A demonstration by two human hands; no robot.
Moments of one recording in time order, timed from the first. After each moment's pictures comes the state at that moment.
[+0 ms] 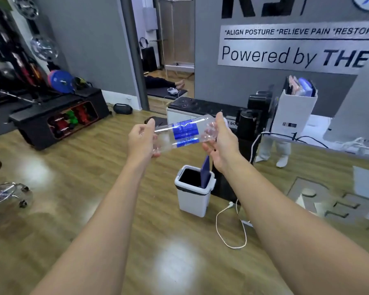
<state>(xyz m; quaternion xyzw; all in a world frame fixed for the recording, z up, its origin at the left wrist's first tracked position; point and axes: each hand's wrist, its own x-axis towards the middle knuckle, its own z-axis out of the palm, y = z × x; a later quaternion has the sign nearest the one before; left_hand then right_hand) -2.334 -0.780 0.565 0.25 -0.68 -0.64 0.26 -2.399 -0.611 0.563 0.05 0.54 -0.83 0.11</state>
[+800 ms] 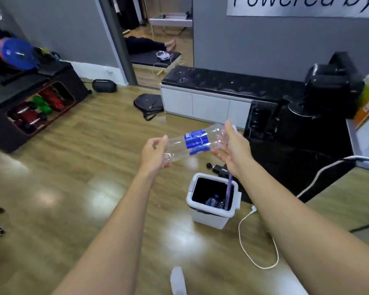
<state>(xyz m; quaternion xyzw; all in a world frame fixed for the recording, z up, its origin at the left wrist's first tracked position) -2.712 -0.970 0.429 0.28 -0.69 -0.66 0.10 -2.769 -0.782 0.439 0.16 0.58 -0.79 0.13</state>
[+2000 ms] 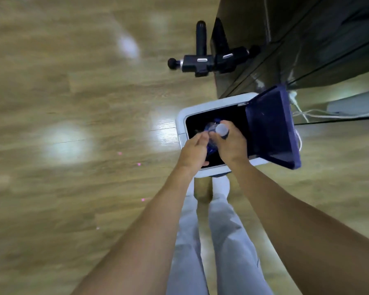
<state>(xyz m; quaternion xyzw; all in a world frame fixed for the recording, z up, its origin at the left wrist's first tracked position) -2.946 -0.965 -0.024 0.22 -0.69 -0.52 -0.46 -2.924 -0.859 -0.027 0.38 0.80 -0.43 0.19</state>
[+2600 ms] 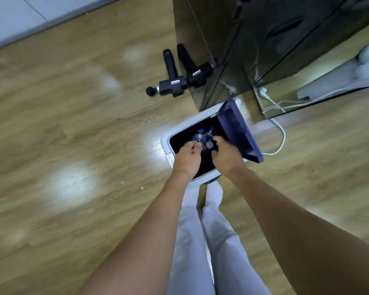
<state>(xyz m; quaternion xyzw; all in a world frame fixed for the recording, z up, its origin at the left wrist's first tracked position) -2.960 -0.933 0.021 0.07 -0.79 -0.41 -0.45 -2.908 -0.826 0.025 0.37 0.81 -0.36 0.28</state>
